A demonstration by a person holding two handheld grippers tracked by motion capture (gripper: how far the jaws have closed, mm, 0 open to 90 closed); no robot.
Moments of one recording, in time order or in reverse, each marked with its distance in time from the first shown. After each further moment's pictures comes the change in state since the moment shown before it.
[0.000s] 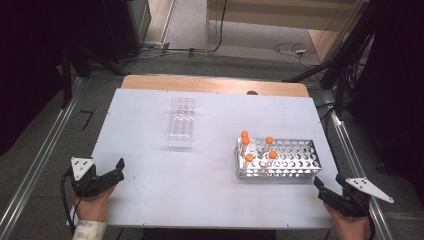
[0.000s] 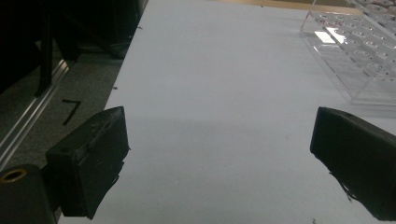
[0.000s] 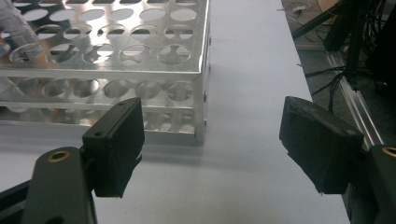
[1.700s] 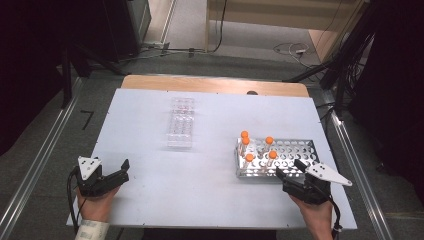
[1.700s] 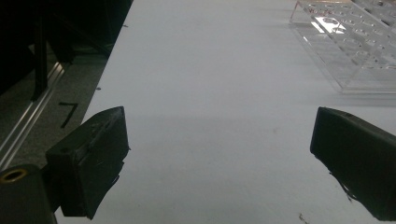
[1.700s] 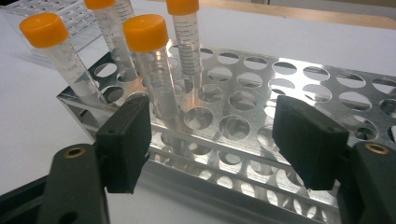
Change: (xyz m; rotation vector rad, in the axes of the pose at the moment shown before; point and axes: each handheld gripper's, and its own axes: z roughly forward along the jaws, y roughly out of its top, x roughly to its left) left arm -0.010 -0.001 0.003 0.014 -0.008 0.045; right arm 0.090 0.033 0.018 -0.056 0.249 -0.156
